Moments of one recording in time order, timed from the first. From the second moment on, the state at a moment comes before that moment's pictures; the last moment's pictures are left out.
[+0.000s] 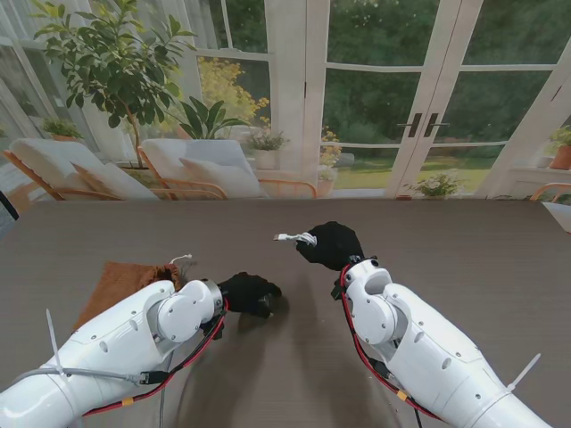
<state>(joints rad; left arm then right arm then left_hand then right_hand) 1.05 -1.08 -0.66 -1.17 0.45 -0.14 -0.23 -1.15 -1.20 0.84 -1.23 -0.62 -0.06 -0.33 0.93 -0.34 0.50 -0.15 0.51 0.31 0.13 0.33 0.46 0.33 0.66 0.88 0.28 0.28 0.97 0.82 -0.06 0.19 0.80 0.70 0.22 -0.37 1.13 -0.10 1.21 0.03 1.13 0.74 1.42 0.06 1.24 0.84 1.32 0.09 1.79 1.19 0.65 0.16 1.87 0.98</state>
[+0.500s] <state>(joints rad) 1.02 -1.09 -0.62 -1.15 0.45 -0.09 -0.23 -1.15 -1.20 0.85 -1.23 -0.62 -0.05 -0.33 0.94 -0.29 0.47 -0.13 0.46 0.31 0.11 0.31 0.39 0.32 0.85 0.88 0.23 0.26 1.09 0.82 -0.09 0.12 0.60 0.74 0.22 -0.36 1.11 -0.10 1.21 0.03 1.13 0.74 1.42 0.06 1.24 0.84 1.32 0.09 1.79 1.19 0.65 0.16 1.87 0.98</state>
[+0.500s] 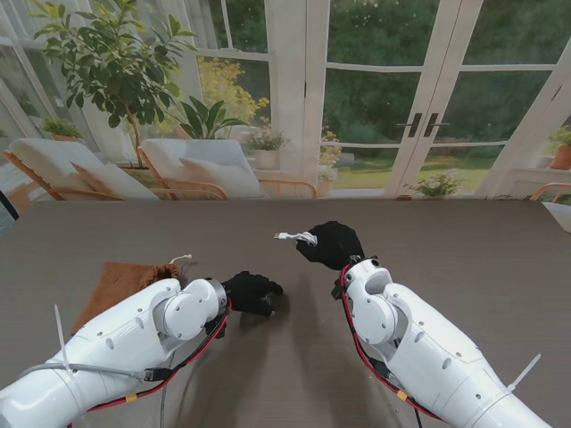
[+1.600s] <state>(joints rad) 0.98 -1.08 -0.56 -1.17 0.38 -0.01 -0.34 -1.16 -1.20 0.85 -1.24 -0.62 -0.04 -0.34 0.95 -0.21 0.30 -0.09 0.26 0.30 0.00 0.14 0.09 0.20 1.09 0.88 0.00 0.07 1.29 0.79 -0.04 0.07 0.01 0.14 0.22 -0.35 1.11 -0.10 1.20 0.03 1.13 0.74 1.42 0.06 1.24 0.84 1.32 0.09 1.79 1.19 0.65 0.16 1.87 0.98</state>
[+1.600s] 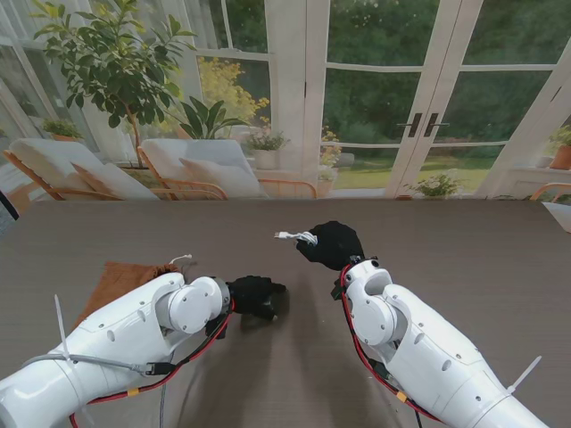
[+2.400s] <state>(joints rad) 1.00 -1.08 -0.58 -1.21 0.47 0.00 -0.35 -1.16 -1.20 0.85 -1.25 -0.62 -0.03 -0.34 0.86 -0.17 0.22 -0.09 0.17 0.22 -0.02 0.07 0.06 0.16 1.09 0.78 -0.02 0.07 1.29 0.65 -0.03 0.11 0.01 0.09 0.22 -0.35 1.11 -0.10 1.20 0.03 1.13 0.74 1.42 0.06 1.24 0.84 1.32 0.09 1.79 1.19 0.65 0.16 1.87 0.98</state>
